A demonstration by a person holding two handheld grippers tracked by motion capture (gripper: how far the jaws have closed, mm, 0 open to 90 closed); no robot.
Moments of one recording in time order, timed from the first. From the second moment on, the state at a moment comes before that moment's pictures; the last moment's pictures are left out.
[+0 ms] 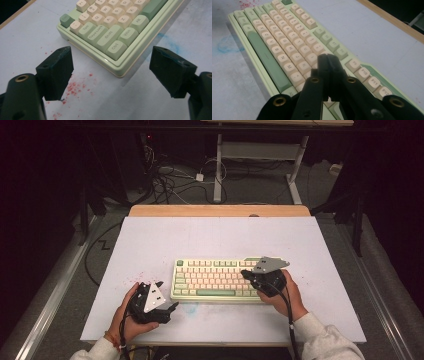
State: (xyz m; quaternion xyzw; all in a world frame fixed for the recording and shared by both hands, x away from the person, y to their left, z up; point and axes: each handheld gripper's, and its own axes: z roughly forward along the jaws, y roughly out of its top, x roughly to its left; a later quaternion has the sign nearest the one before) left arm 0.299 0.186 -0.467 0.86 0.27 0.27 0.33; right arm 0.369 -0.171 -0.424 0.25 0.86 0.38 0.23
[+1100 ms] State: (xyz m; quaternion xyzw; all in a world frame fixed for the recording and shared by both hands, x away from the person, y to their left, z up) left arm 0.300 0.186 -0.470 0.87 0.27 0.26 0.33; right arm 0.394 -0.140 -0.444 0.27 0.87 0.35 0.21
